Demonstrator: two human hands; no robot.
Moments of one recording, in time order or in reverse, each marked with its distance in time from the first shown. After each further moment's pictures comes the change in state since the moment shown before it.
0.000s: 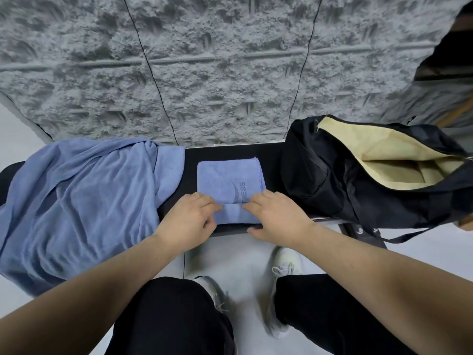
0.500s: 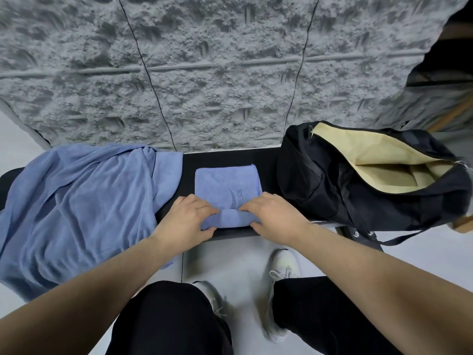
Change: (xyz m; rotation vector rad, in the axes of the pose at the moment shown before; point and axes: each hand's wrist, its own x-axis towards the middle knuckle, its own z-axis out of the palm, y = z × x) left_hand 0.001 -0.009 0.003 -0.007 -0.093 -0.062; right_hand 0.004 0.002 -0.016 0.174 -0.068 0.065
